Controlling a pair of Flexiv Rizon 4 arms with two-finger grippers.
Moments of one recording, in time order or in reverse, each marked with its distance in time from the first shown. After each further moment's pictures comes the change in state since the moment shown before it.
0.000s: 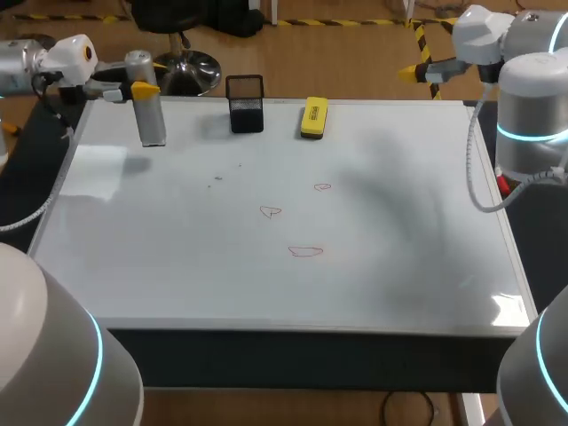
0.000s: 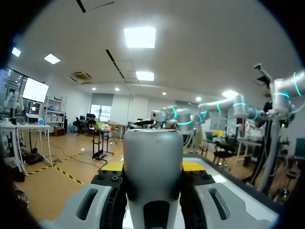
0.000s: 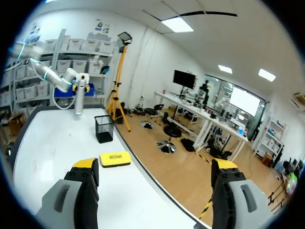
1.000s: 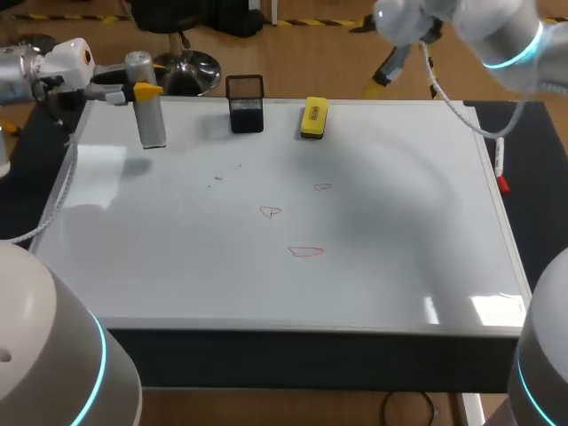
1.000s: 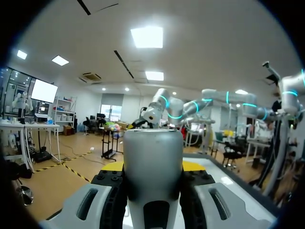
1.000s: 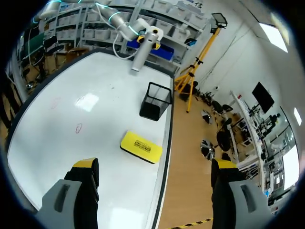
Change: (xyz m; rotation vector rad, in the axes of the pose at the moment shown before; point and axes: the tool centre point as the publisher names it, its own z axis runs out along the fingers) left arm 0.001 0.000 0.001 -0.001 -0.105 0.000; right arm 0.064 -0.007 0.108 0.257 0.579 -0.582
